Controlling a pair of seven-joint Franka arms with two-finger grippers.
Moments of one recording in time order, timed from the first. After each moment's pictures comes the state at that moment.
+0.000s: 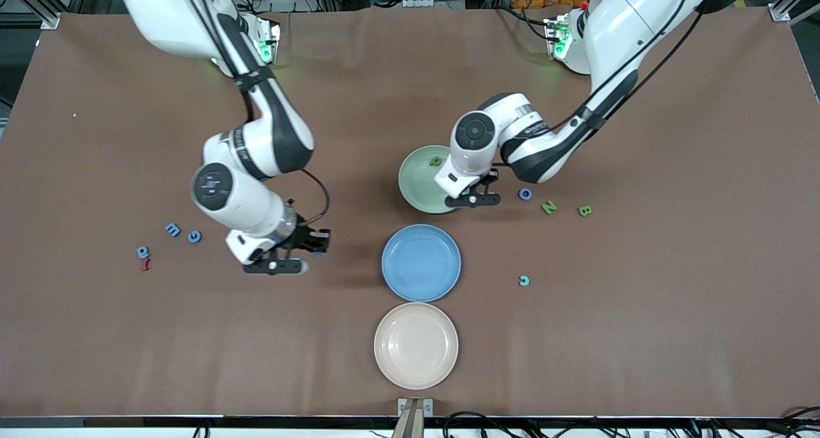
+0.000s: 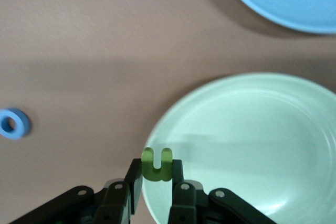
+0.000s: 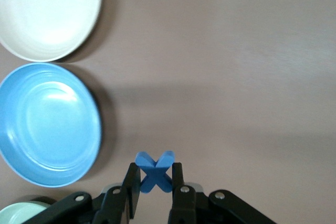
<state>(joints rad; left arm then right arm) -0.03 0.66 -0.77 -1.89 0.52 2.17 -1.06 0.49 0.54 -0.09 -1.62 0.29 2.26 0.27</state>
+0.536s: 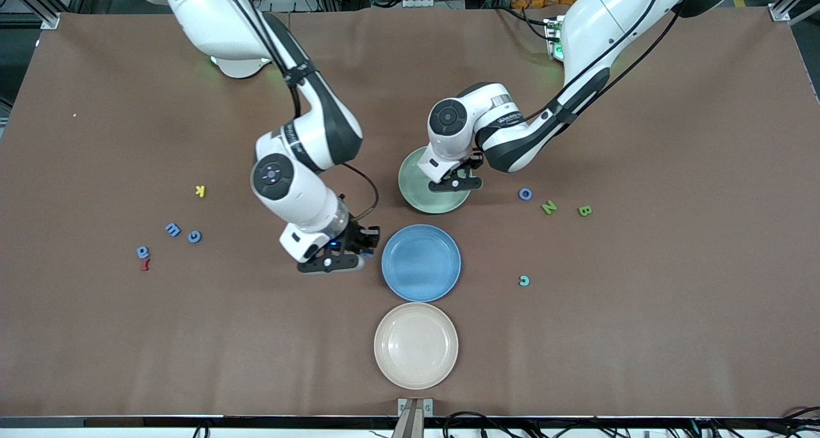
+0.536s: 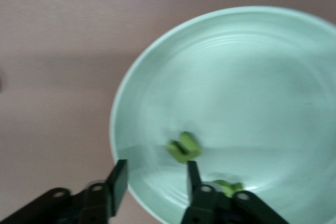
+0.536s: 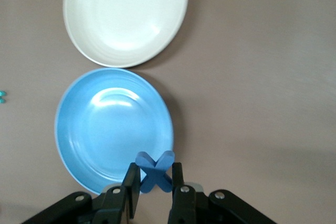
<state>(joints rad) -0.11 0.68 -0.76 -1.89 0.52 2.14 -1.16 0.64 0.66 -0.13 -1.45 0.35 2.30 0.31</state>
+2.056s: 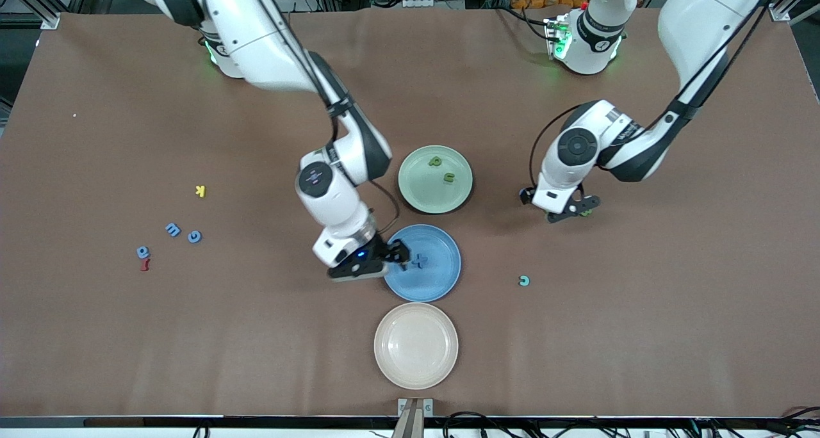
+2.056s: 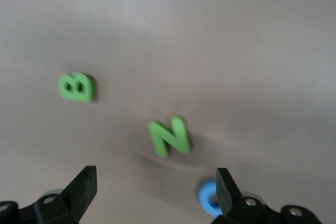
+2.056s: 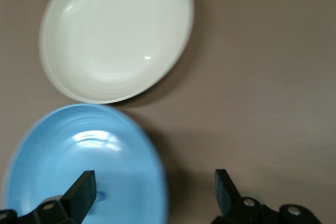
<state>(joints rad) 0.37 0.48 -0.76 -2.20 0.59 2.32 -1.14 0.71 0.83 -0.17 -1.45 0.40 2.65 0.26</state>
